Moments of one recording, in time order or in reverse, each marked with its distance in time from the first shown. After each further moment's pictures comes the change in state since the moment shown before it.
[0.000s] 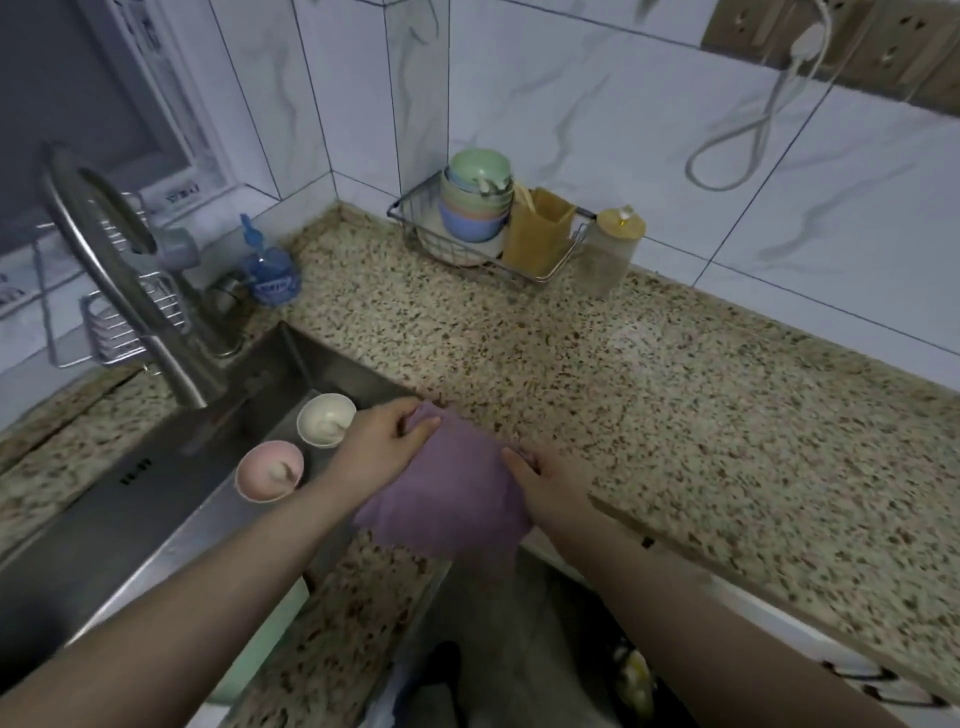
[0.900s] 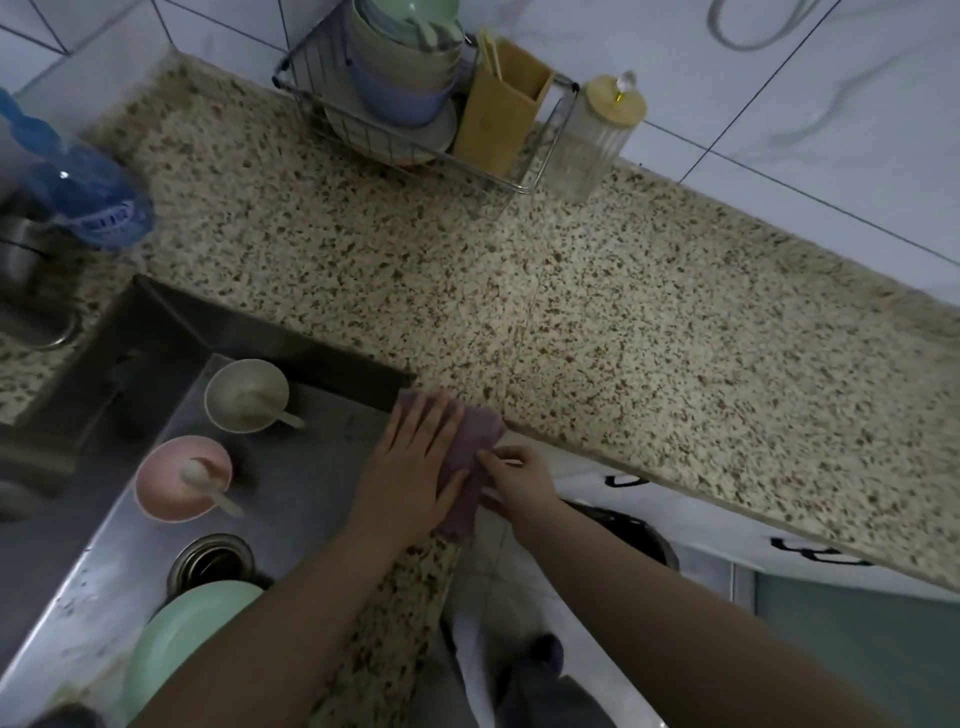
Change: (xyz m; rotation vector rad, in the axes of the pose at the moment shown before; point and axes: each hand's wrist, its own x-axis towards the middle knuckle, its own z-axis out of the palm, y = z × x) left_hand 0.042 -0.106 0.131 0.494 -0.276 0.446; right_hand 0.084 0.074 0.078 0.394 0.319 0.692
